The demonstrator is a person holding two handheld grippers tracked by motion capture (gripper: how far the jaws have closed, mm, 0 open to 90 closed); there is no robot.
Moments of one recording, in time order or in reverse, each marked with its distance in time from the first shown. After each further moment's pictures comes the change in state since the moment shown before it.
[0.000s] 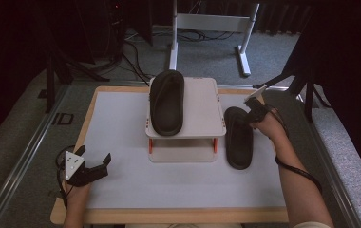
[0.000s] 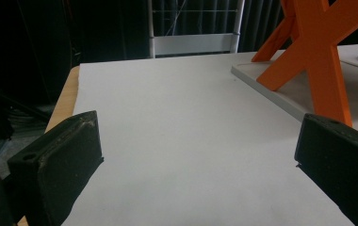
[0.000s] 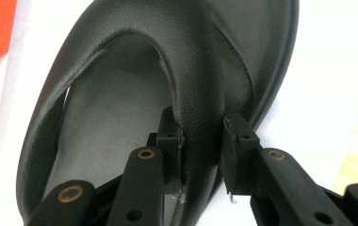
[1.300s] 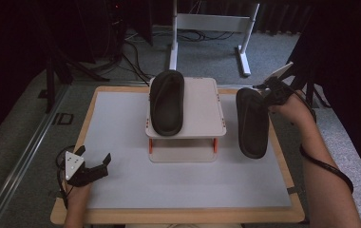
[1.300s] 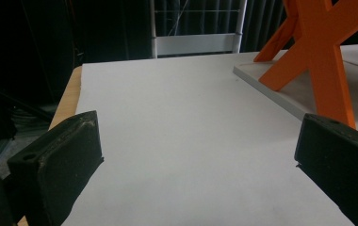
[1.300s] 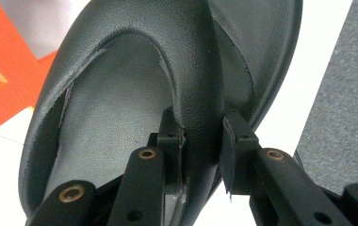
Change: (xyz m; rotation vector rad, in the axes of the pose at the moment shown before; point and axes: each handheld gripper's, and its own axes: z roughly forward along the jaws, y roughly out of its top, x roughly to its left) left arm -0.001 0.000 0.000 0.002 0.009 0.004; right arm -0.010 -0.009 -0.113 -0.081 0.041 0.005
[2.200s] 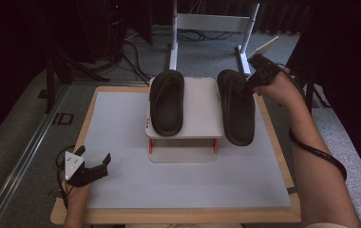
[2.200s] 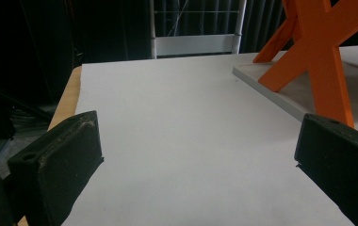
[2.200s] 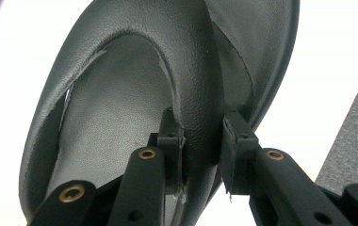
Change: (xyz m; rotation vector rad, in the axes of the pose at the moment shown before) left arm 0.001 0.000 0.000 -0.004 -0.002 -0.005; right arm 0.075 0.040 -0.056 -0.046 0.034 -0.103
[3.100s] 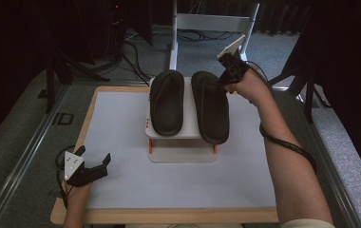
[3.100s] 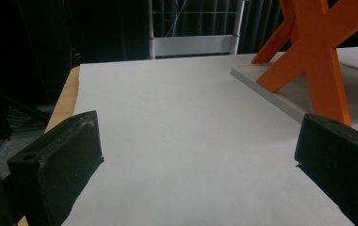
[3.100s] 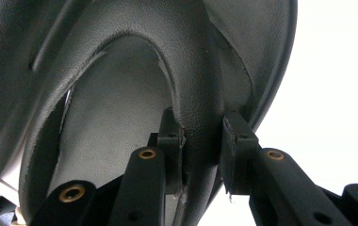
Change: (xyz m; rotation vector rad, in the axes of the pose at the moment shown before) left arm 0.001 0.000 0.000 -0.004 -0.010 -0.005; right arm 0.063 0.038 0.028 0.039 0.059 -0.050
